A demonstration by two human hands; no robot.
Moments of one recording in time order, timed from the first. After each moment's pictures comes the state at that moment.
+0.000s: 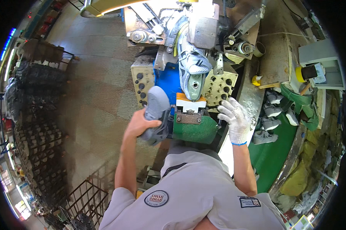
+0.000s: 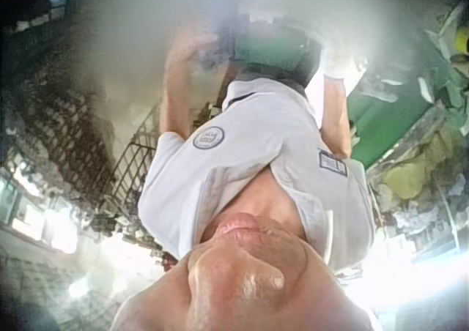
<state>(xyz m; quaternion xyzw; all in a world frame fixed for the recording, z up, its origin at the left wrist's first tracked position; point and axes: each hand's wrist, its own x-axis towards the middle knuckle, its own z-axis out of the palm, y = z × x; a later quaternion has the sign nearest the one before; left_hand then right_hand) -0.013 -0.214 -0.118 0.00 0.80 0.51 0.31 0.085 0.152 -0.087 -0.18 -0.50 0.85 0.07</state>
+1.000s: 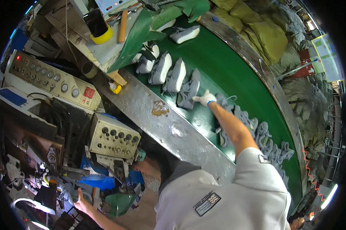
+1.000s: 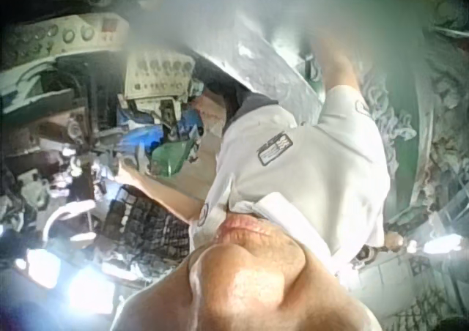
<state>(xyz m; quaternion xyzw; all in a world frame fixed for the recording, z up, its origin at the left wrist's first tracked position) -0.083 -0.005 -0.083 0.07 0.88 0.46 -0.06 0.427 0.548 -0.314 -0.72 -0.61 0.29 -0.12</state>
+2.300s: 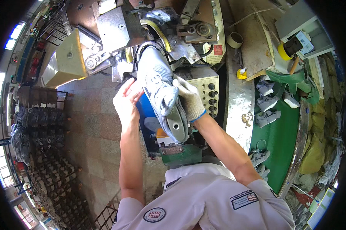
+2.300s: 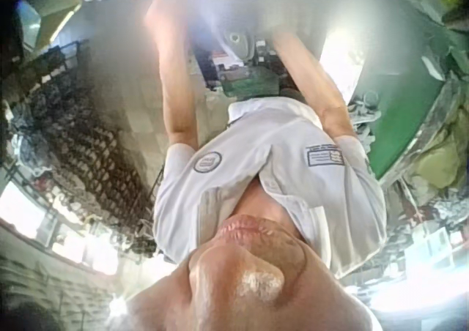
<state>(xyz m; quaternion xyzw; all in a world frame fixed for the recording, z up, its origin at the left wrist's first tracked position) -0.153 -0.068 -0.076 -0.08 0.60 0.80 0.06 -0.070 0.123 -0.099 -0.05 -0.55 0.82 0.14</state>
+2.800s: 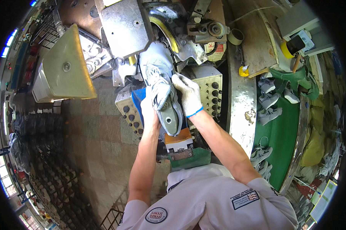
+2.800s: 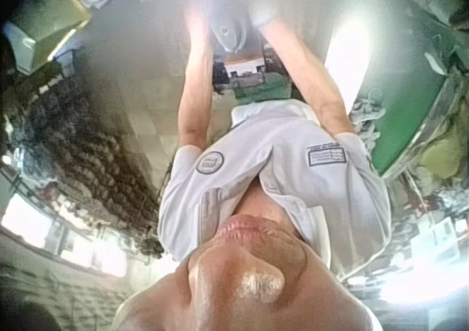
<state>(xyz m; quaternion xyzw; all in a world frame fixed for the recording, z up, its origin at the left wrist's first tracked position) -0.136 -0.045 -0.133 -0.09 0.53 0.81 0.21 -0.117 0.099 -0.122 -0.23 -0.48 0.84 0.11</state>
